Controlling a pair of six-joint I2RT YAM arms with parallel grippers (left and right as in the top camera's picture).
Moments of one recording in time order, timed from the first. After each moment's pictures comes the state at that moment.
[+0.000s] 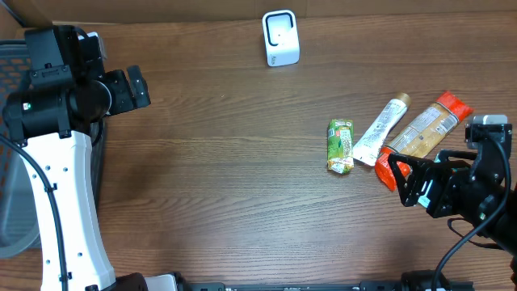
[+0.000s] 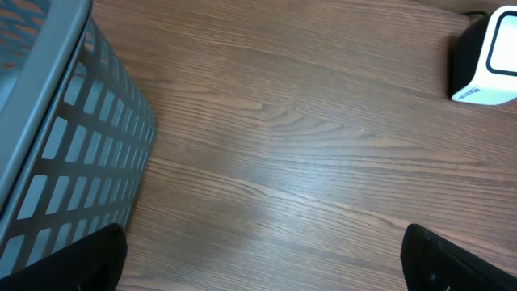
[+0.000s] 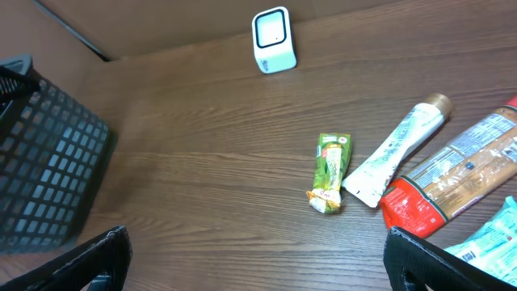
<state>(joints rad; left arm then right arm) 0.20 1.51 1.76 -1.20 0.02 -0.10 0.08 0.88 1.51 -1.29 -0.34 0.23</state>
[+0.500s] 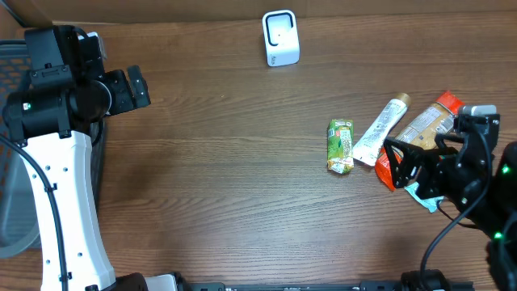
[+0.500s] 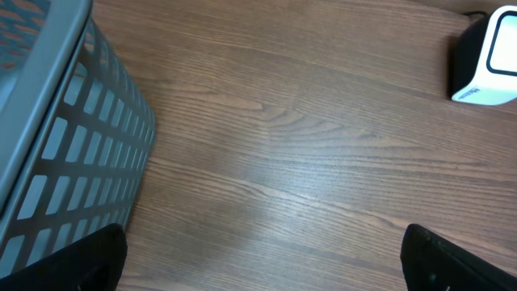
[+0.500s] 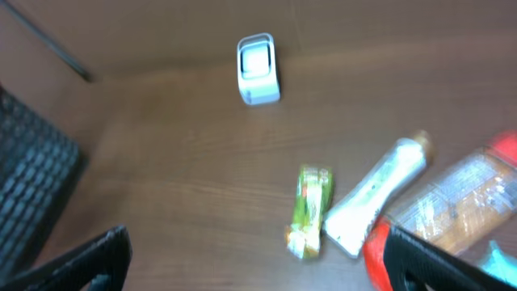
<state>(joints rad) 0.20 1.51 1.76 -1.20 0.02 -0.10 0.09 0.81 1.27 -1.00 -0.28 0.20</state>
